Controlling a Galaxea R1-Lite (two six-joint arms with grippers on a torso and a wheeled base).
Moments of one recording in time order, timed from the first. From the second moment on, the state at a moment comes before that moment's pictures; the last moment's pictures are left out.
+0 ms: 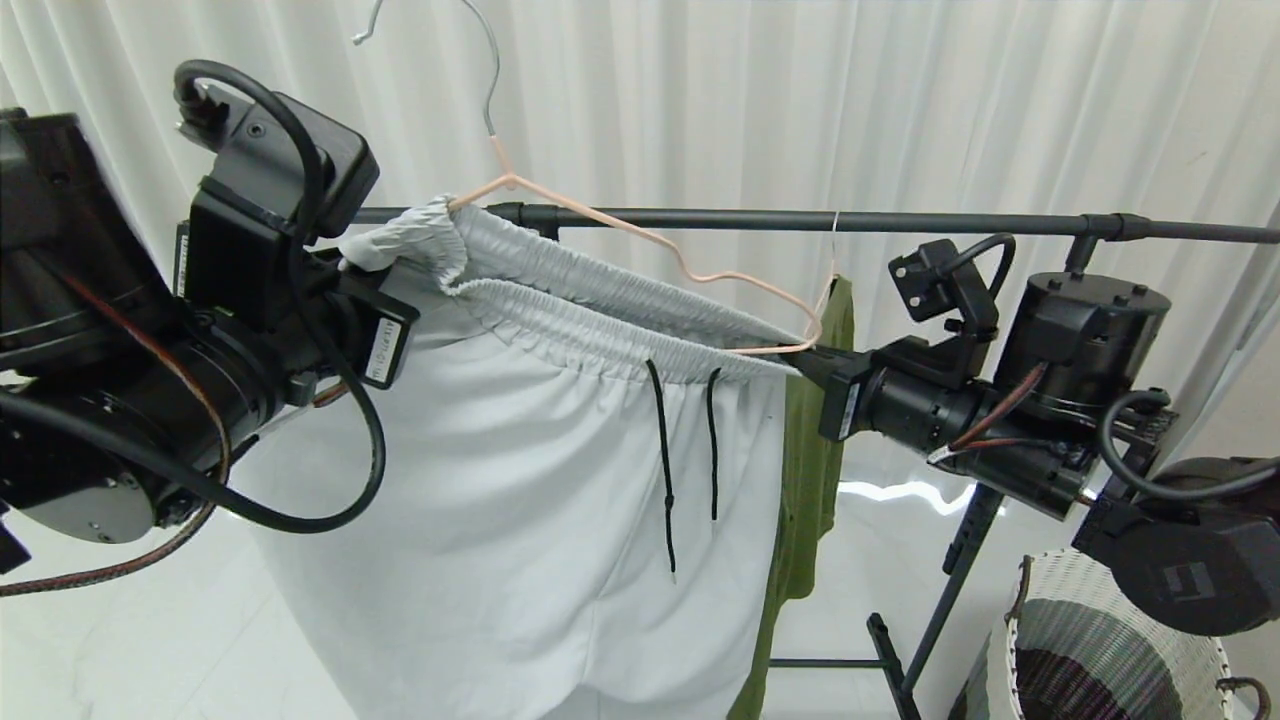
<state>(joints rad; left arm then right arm) -0.50 1.40 -0.84 -0.58 0.50 0.60 0.65 1.77 -0.86 -0.91 0.12 0.11</state>
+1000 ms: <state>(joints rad) -0.38 1.47 -0.82 -0.71 0.54 0.65 0.64 1.73 -0.90 -0.78 0.16 0.11</state>
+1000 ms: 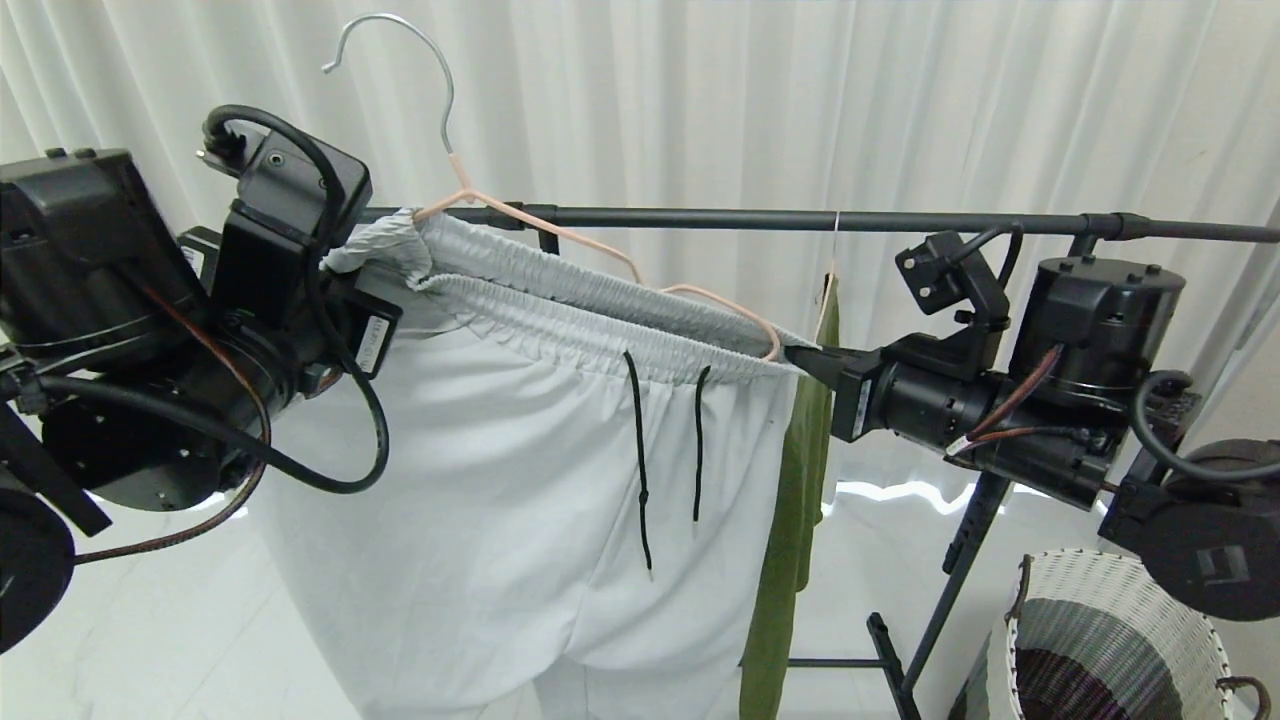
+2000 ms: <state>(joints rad) -0.41 1.55 -0.78 -0.86 0.50 0.81 0.60 1.68 -1.39 -0.02 0.17 0.15</state>
